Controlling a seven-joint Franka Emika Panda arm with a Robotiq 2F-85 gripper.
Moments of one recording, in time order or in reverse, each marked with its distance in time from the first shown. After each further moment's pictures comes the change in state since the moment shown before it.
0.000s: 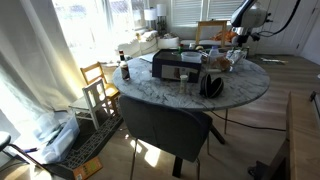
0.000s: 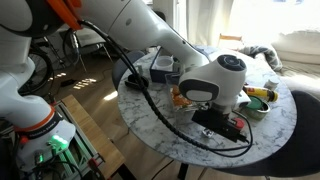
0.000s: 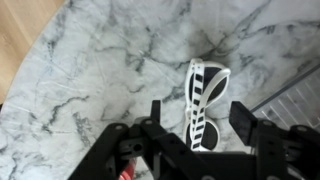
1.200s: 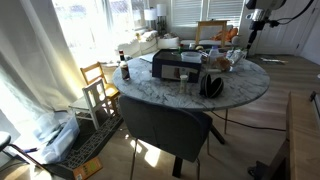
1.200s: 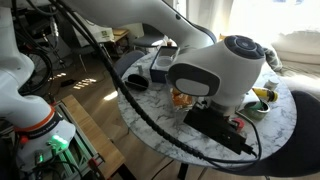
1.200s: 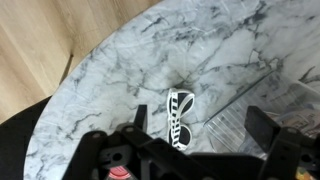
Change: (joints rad) arm 0.022 -0.202 -0.130 -0.123 0.089 -0.181 -0.144
